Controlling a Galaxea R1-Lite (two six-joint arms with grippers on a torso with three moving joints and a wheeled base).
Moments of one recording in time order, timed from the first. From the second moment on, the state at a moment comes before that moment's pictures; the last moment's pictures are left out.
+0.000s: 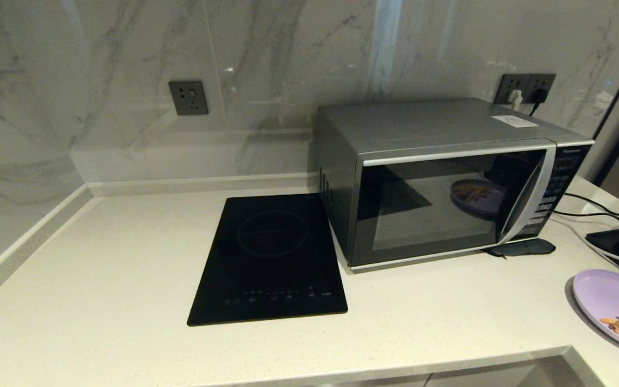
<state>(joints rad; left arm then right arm) 0.00 0.00 0.00 -0.01 0.02 -0.07 0.00 0.00 0.00 0.00 -0.05 0.15</state>
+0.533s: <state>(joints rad) 0.00 0.00 0.00 -0.01 0.02 -0.07 0.00 0.00 0.00 0.00 -0.05 0.15</state>
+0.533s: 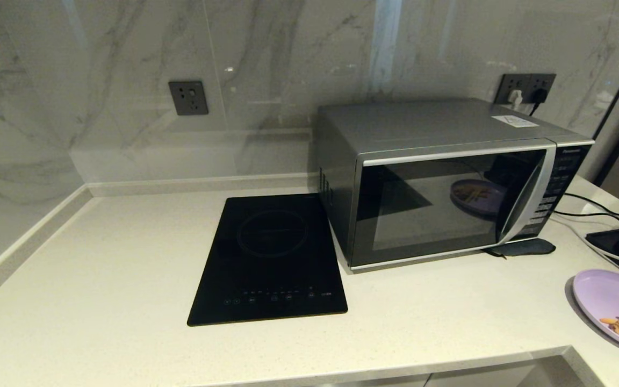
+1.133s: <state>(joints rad) 0.00 0.00 0.00 -0.01 0.02 -0.07 0.00 0.00 -0.01 0.04 -0.06 0.14</state>
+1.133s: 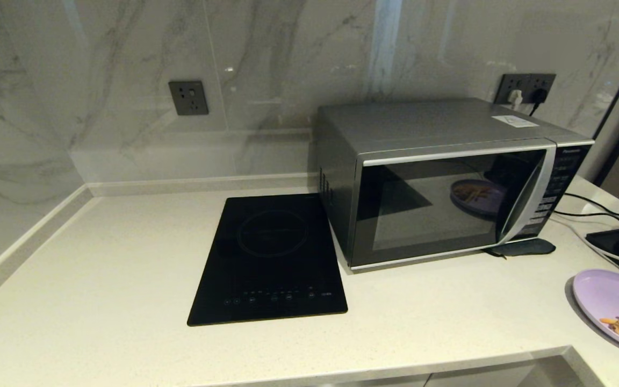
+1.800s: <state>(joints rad) 0.00 0.00 0.00 -0.01 0.02 -0.07 -0.01 0.19 -0.39 0.18 -0.06 0.15</state>
